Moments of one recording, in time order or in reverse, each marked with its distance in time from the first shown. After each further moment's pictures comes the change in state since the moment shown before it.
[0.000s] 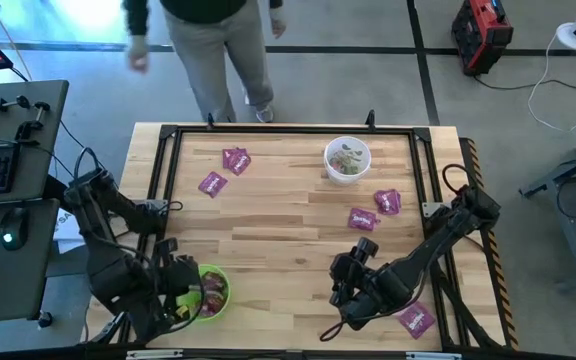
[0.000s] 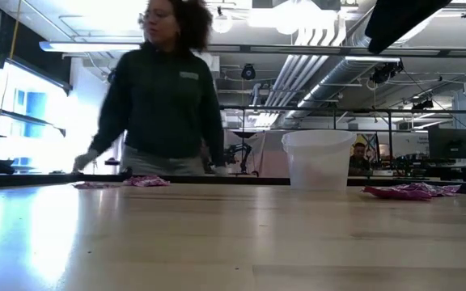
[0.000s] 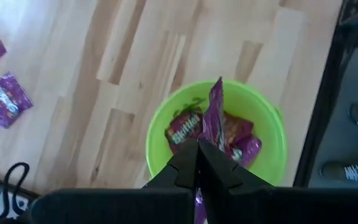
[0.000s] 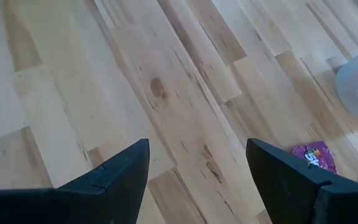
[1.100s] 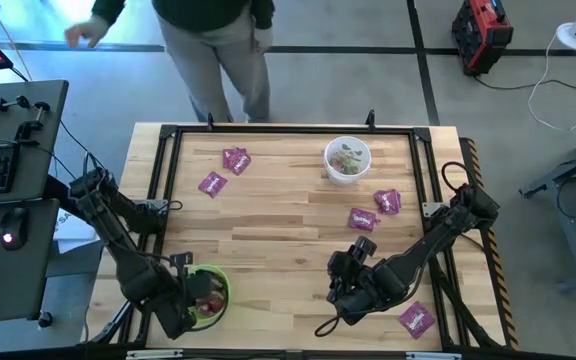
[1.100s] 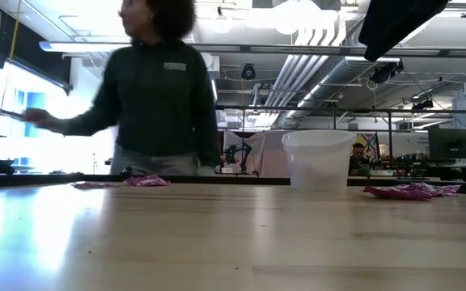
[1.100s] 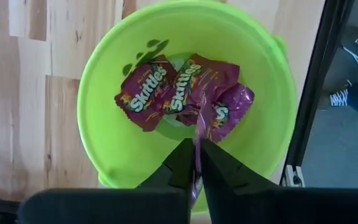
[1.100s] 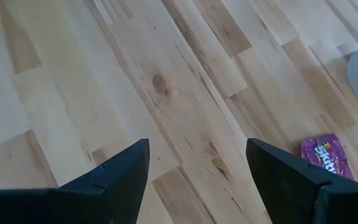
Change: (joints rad) left arm 0.066 0.002 -0.256 0.281 0.278 0.203; right arm -0.032 0.000 0.000 0.018 -0.054 0.008
